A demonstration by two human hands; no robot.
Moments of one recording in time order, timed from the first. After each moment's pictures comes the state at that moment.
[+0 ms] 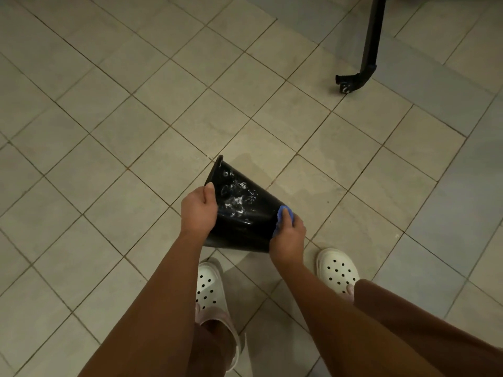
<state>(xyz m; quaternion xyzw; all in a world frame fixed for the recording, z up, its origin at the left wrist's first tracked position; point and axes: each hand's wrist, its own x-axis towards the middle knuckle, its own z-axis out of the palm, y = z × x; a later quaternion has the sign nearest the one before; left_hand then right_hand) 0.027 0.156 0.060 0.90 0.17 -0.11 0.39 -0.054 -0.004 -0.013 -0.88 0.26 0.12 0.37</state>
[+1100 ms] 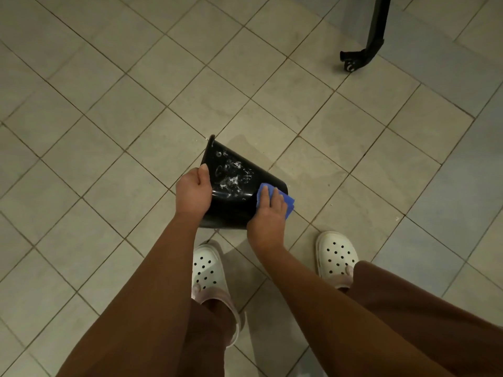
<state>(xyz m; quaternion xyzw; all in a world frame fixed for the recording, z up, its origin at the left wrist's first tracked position) 0.024 0.161 0.055 0.89 0.20 -0.10 0.40 -0.050 0.035 0.005 -0.93 0.18 0.09 0.32</state>
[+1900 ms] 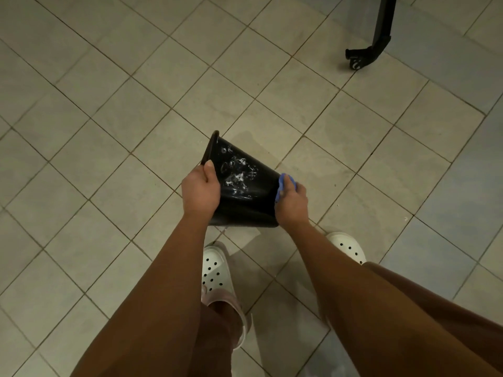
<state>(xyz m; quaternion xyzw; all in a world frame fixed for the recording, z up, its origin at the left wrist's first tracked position) 0.030 0.153 0.061 0.91 0.20 -0.07 0.37 -0.016 -0.014 -0.020 -0.91 0.20 0.18 0.32</state>
